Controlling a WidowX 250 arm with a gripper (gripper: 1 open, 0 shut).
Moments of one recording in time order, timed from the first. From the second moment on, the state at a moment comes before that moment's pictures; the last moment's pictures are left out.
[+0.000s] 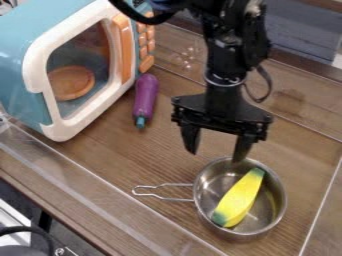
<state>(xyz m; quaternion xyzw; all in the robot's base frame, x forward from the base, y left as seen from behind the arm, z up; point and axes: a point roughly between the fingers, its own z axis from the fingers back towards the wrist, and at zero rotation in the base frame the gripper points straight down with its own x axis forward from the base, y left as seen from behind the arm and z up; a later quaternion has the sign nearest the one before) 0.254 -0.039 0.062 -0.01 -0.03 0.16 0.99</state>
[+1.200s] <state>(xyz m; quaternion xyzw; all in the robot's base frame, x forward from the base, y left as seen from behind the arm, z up) 0.257 -0.006 0.056 -0.01 -0.04 0.11 0.99</state>
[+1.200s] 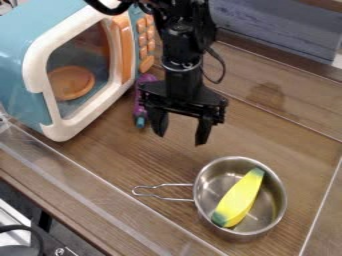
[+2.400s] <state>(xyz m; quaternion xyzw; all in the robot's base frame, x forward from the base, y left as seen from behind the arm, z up) 0.288 0.023 0.124 -0.06 -0.13 0.07 0.99</state>
